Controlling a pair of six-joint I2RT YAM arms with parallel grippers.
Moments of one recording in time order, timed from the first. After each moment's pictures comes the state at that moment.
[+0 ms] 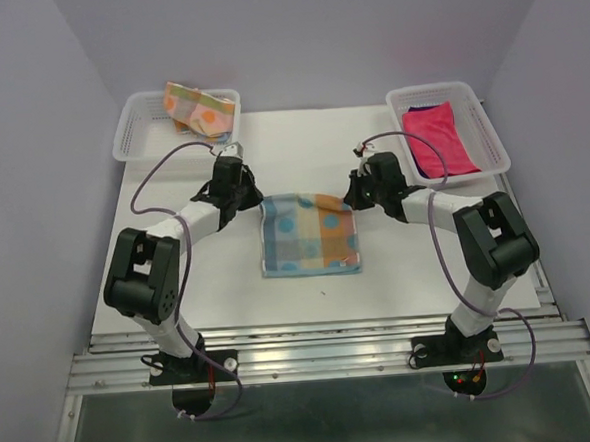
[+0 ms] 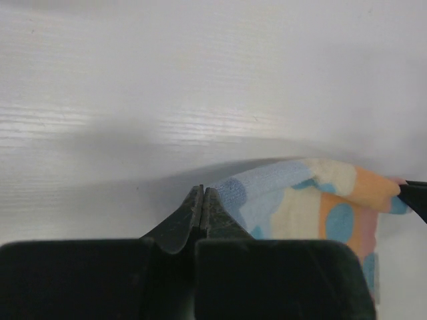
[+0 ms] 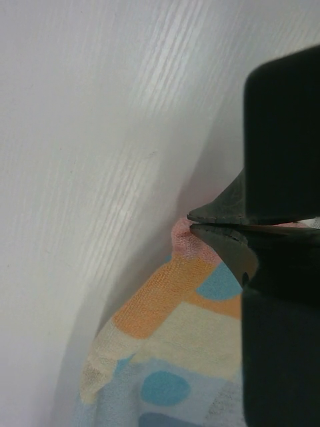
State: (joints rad) left arm -0.35 1.69 1.01 0.00 0.01 -0.54; right arm 0.39 1.76 0.98 0.14 -0.18 0.25
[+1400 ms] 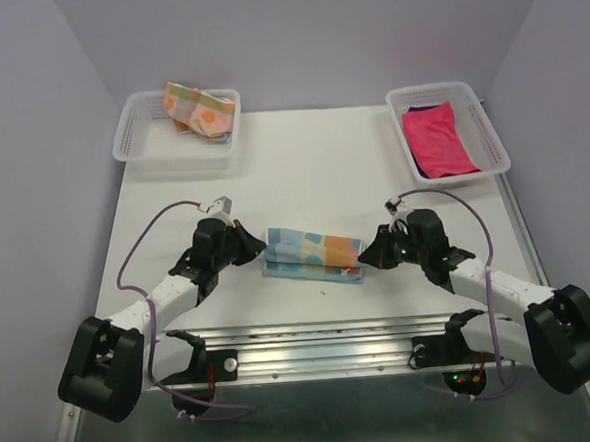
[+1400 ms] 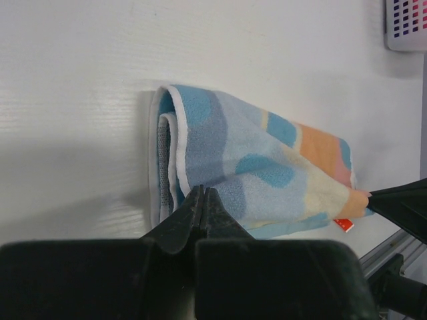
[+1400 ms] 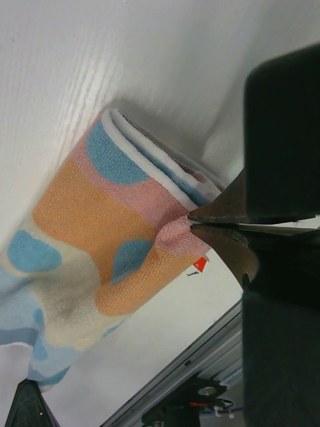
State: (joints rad) left arm -0.40 1.11 0.39 0.18 0.16 -0.71; right arm 0.42 1.10 0.38 0.14 -0.45 0.50
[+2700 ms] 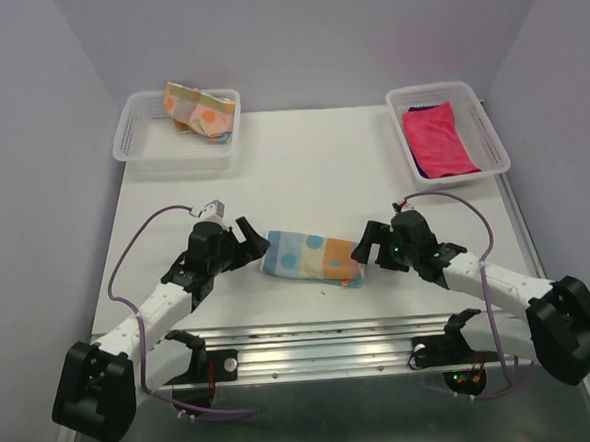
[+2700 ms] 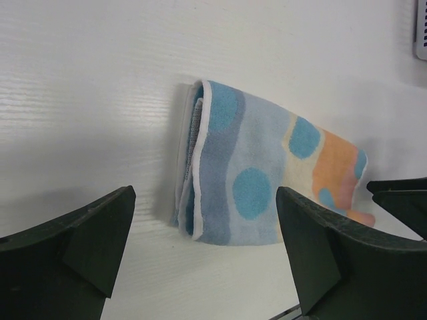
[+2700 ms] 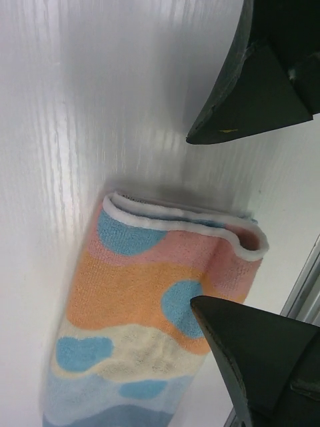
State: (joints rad) left arm -0.40 0.98 0.40 -0.01 0.08 -0.71; right arm 0.51 1.08 0.43 -0.08 -0.09 0.74
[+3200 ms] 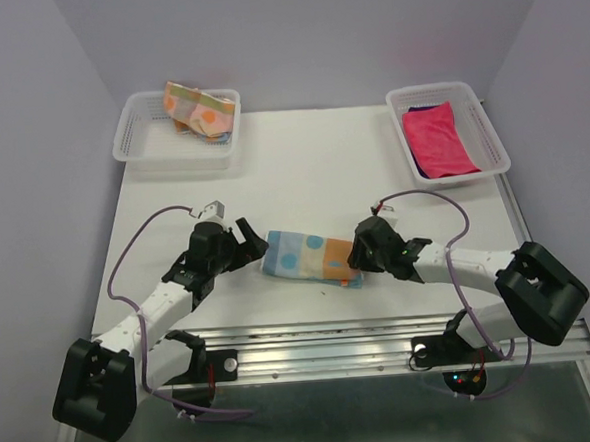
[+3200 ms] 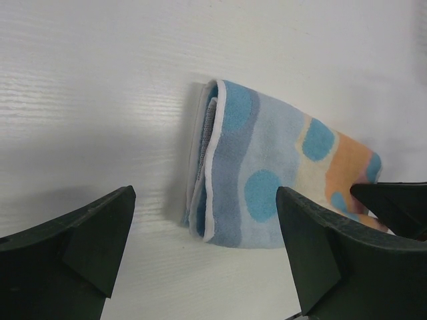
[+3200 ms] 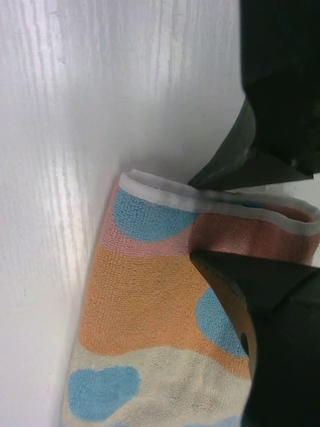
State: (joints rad) left arm -0.40 1.00 0.40 -0.02 0.05 -0.70; right arm 0.73 1.37 0.58 -0.11 0.25 0.86
